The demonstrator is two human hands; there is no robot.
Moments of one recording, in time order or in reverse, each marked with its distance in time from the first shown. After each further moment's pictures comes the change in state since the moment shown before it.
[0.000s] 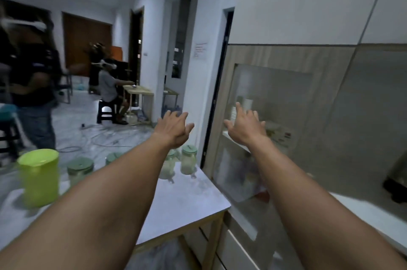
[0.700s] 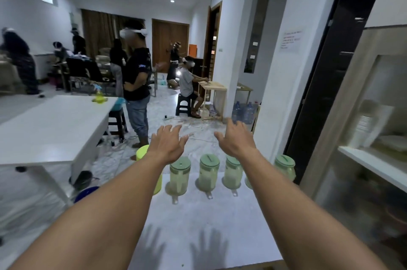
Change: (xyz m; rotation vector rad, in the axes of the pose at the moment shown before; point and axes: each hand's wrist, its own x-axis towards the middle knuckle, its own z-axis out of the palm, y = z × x) left_hand -0.072 -0.352 -0.019 0.063 0.026 -0.426; right_hand 0.042 -0.332 0.195 0.191 -0.224 -0.375
